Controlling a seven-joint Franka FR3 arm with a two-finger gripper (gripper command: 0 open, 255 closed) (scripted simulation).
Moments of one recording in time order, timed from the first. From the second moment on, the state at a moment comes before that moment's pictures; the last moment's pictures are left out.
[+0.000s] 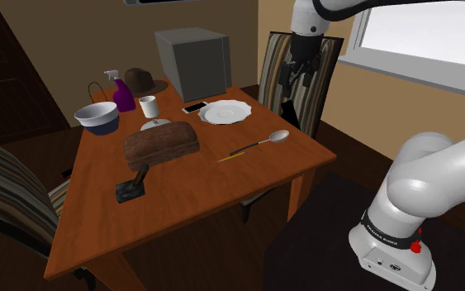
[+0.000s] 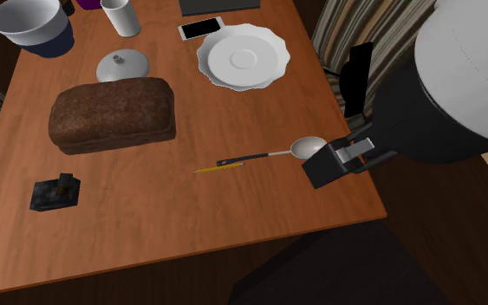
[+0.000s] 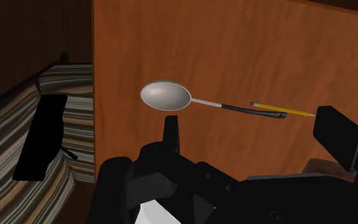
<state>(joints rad) 0.01 -0.76 0.00 -2.35 -0.08 1.71 0.13</state>
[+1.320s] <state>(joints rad) 0.28 -0.13 -0.39 -2.25 0.01 2.04 -1.08</state>
